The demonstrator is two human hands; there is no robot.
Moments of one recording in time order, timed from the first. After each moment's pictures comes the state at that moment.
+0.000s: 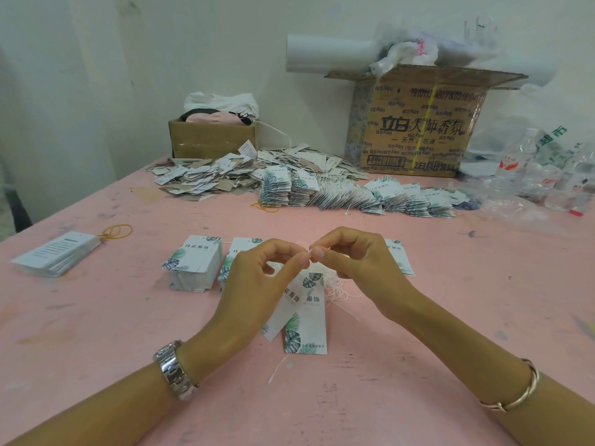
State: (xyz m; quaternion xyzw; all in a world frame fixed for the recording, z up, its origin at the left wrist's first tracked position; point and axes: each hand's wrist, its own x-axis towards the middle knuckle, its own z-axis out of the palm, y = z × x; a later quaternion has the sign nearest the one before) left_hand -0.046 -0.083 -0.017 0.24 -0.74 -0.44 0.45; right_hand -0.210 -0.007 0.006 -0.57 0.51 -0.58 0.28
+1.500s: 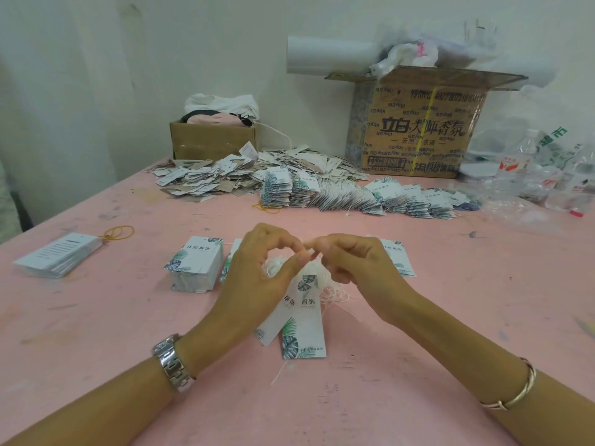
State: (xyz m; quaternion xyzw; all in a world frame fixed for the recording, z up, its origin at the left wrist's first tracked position) left_hand -0.043 -0.089 -0.011 0.22 -0.79 -0.32 0.46; right_hand -0.210 -0.012 -0.001 -0.55 0.49 -0.59 0.33
